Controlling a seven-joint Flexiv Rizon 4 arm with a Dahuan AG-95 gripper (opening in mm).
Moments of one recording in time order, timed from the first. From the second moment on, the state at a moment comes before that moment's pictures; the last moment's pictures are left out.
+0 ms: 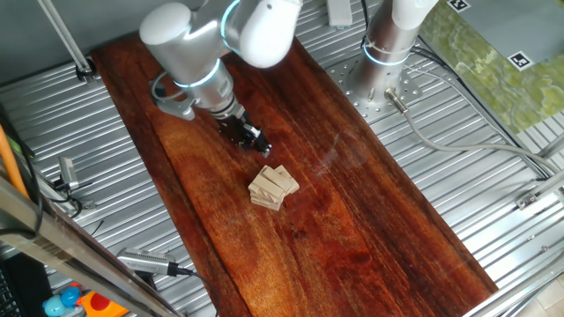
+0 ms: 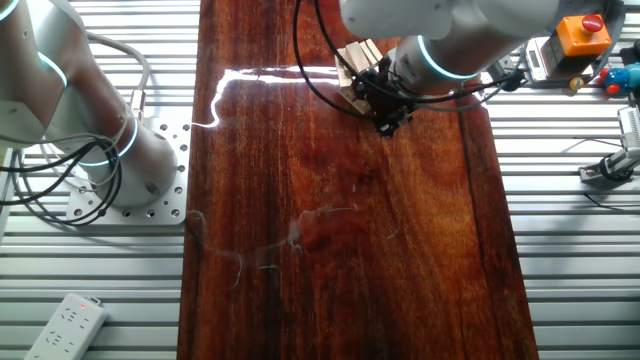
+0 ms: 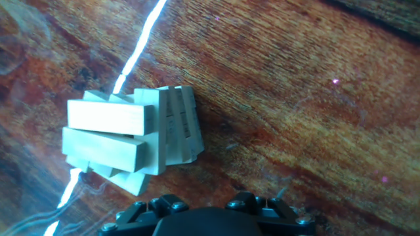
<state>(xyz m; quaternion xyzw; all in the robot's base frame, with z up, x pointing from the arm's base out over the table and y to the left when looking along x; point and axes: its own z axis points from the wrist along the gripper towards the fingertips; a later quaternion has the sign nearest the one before) 0.444 0.082 0.082 0.27 -0.94 -0.16 0.11</state>
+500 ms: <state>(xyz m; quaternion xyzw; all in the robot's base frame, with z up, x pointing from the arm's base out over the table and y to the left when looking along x) 0.444 0.084 0.082 0.25 -0.95 -0.18 0.11</state>
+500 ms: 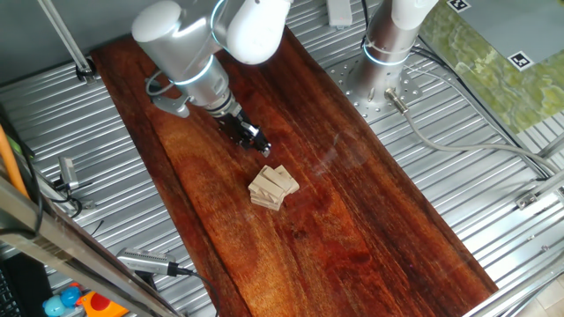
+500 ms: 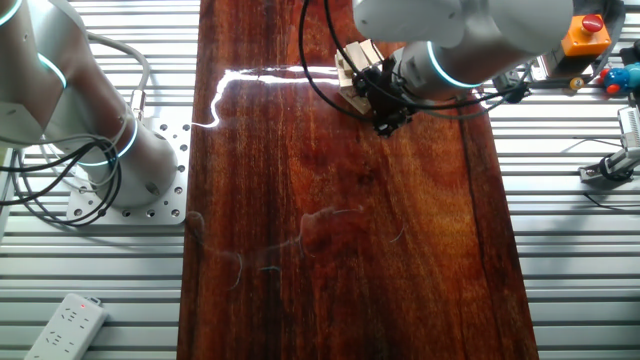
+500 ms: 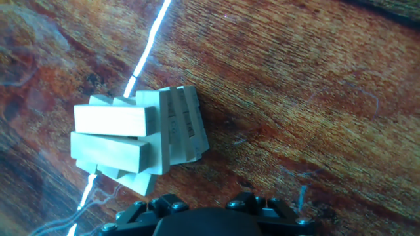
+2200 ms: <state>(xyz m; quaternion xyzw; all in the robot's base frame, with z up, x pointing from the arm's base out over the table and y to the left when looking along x) 0.457 0.083 0.068 0.26 -0.95 -0.17 0.07</state>
